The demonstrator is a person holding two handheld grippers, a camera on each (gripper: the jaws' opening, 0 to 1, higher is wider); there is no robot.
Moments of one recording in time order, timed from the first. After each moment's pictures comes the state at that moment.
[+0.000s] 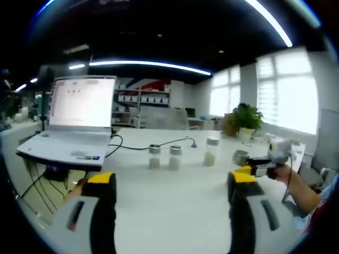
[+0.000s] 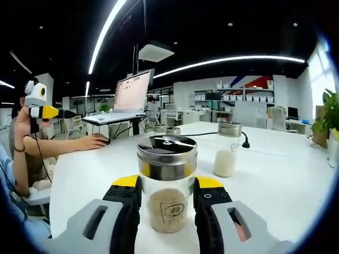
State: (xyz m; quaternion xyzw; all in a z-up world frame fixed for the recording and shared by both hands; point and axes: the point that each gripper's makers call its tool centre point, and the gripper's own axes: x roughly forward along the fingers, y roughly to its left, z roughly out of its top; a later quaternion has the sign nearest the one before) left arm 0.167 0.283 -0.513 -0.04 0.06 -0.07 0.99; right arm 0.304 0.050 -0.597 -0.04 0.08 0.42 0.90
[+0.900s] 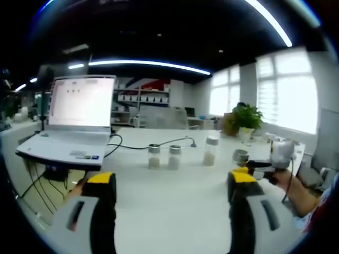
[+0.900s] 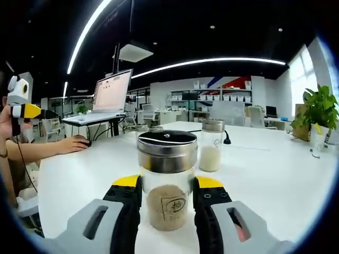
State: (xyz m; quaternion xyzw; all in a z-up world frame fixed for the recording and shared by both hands) left arm 0.169 0.285 -0.514 -0.04 0.07 -0.08 0.99; right arm 0.307 0.045 -0.603 -0.03 0.08 0.34 0.94
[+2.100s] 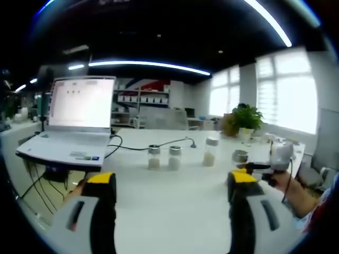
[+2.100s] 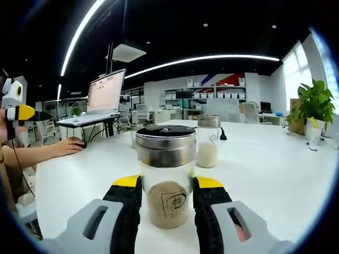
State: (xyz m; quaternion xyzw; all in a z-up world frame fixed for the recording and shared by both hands) left arm 0.168 0.285 -0.512 -0.04 0.06 -0.08 0.99; right arm 0.309 0.044 -0.608 -0.02 0.09 0.31 0.95
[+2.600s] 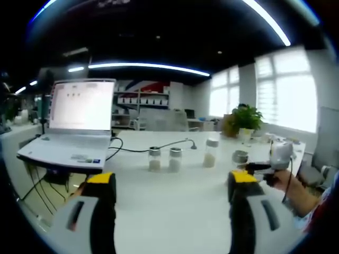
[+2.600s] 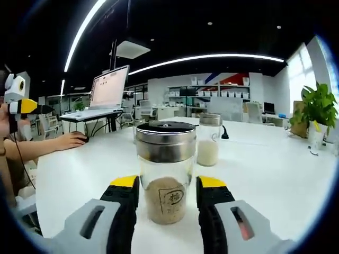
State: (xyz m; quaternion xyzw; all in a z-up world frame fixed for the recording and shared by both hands) left arm 0.167 0.285 -0.507 -0.03 0.05 -0.08 1.00; right arm 0.311 0.035 -0.609 -0.04 0.09 0.33 0.94
